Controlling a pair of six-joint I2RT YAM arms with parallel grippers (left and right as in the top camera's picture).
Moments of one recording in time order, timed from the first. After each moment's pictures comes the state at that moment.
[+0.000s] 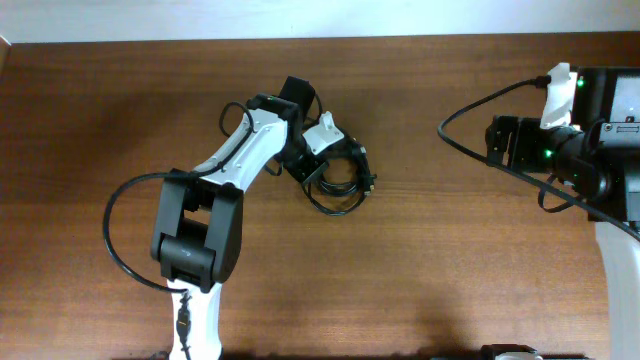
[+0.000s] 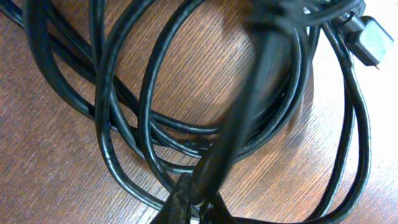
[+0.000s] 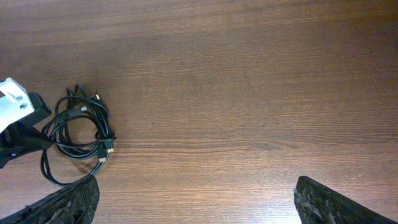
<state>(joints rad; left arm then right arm) -0.36 2.17 1.67 -0.98 0.29 0.51 -0.02 1.33 1.63 -1.20 -0.02 0.07</state>
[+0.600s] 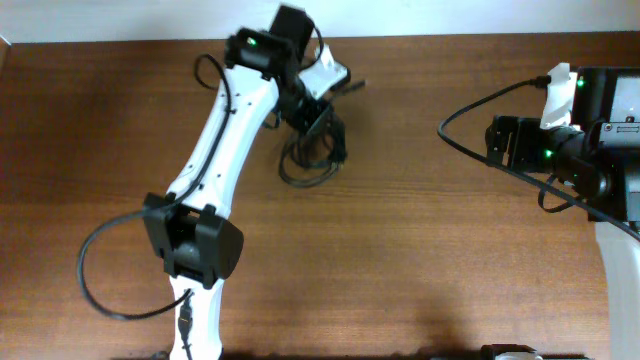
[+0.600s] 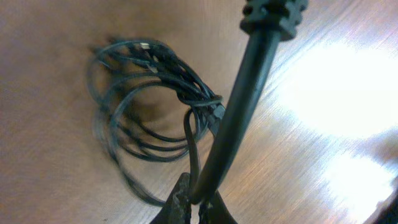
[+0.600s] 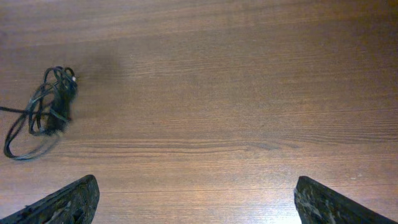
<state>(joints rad) -0.36 2.19 2.34 -1.45 0.28 0.35 -0.02 1.33 1.63 -1.20 -0.02 0.07</state>
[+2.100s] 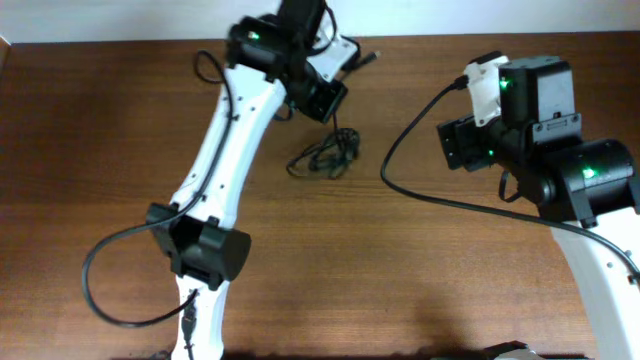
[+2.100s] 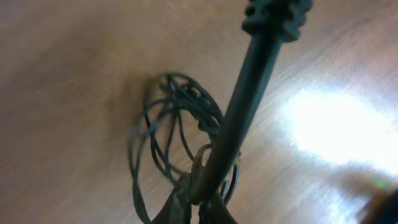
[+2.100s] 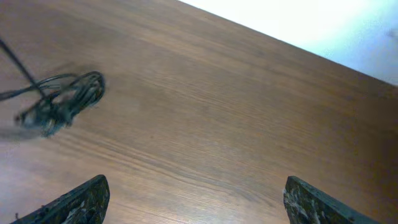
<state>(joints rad) -0.42 2.20 2.42 -1.43 0.27 0.21 0.25 1.37 1.63 -1.08 0.16 -0.14</state>
